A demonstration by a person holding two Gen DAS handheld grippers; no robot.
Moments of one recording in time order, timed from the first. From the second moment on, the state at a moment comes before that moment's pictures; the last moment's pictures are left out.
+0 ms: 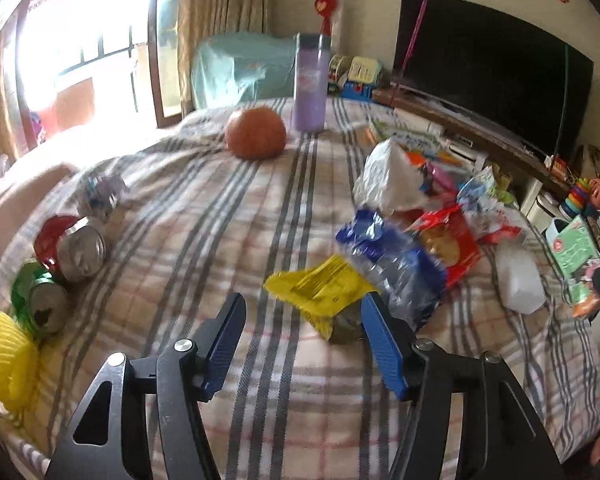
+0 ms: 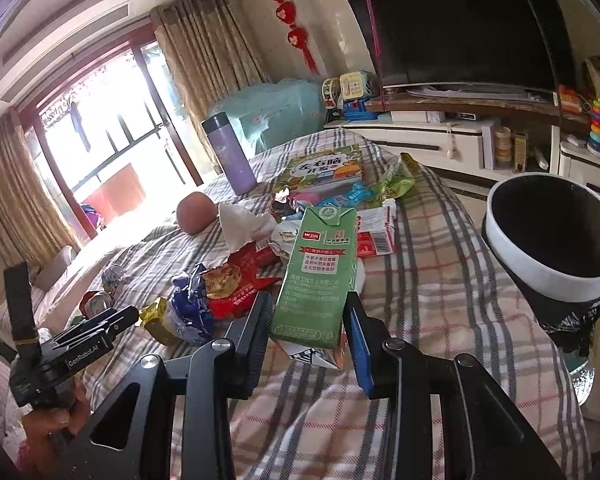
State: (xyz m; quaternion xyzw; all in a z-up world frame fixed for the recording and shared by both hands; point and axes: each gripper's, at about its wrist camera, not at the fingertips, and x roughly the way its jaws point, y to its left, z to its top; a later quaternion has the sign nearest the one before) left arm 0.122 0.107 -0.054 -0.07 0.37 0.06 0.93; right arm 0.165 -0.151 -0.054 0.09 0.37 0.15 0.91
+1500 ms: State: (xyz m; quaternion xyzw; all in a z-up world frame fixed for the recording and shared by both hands) left arm 0.197 -0.064 -0.039 -0.01 0.39 -0.17 0.90; right arm 0.148 -0.274 -0.050 0.13 0.36 0.04 0.92
